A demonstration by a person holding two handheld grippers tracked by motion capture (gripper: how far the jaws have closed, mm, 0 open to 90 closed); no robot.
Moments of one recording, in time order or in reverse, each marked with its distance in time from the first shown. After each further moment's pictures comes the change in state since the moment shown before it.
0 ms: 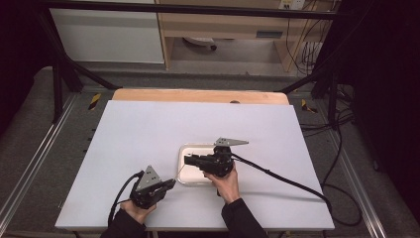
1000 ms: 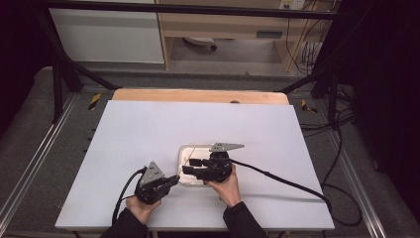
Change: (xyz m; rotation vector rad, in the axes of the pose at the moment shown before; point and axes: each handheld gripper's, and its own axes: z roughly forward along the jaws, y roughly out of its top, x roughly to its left) left arm 0.003 0.007 0.010 -0.042 -0.021 -0.057; right arm 0.003 -0.011 0.002 0.099 -0.062 -0.072
